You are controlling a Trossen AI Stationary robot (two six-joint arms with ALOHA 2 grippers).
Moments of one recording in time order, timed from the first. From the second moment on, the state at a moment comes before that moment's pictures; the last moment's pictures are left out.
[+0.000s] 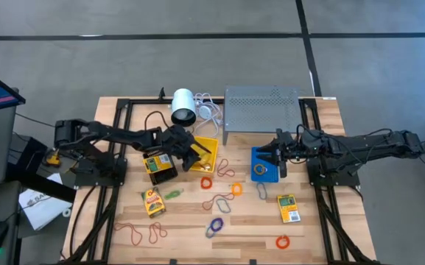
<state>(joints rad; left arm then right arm) 0.23 1.49 0.65 0.14 0.19 -0.38 0.03 0.72 0.46 0.04 0.05 0.30</state>
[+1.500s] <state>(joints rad) -0.19 1.80 1.03 -0.33 0.00 0.24 0.03 0.73 0.46 0.01 0.05 0.33</state>
